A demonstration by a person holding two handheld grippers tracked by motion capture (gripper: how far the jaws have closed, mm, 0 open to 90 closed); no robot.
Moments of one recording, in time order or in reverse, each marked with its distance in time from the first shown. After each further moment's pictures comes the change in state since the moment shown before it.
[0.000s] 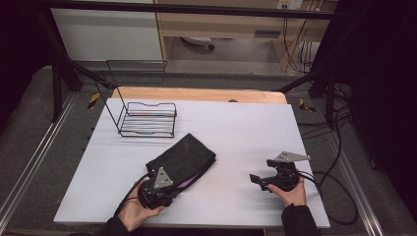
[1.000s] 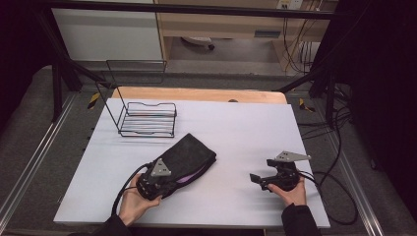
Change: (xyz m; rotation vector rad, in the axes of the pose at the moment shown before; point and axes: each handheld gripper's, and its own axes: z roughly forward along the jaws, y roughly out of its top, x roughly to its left) left arm 0.017 0.017 -0.009 0.001 -0.092 -0.046; right arm 0.000 0.001 -0.001 -0.004 0.003 0.001
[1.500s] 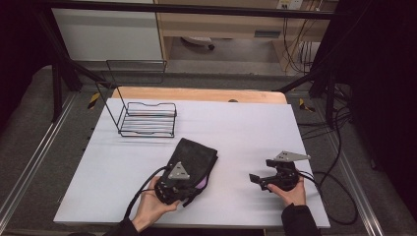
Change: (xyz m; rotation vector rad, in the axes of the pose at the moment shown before) left arm -0.042 0.033 0.021 -0.036 -0.141 0.013; right arm 0.001 0.000 0.001 0.003 0.011 0.011
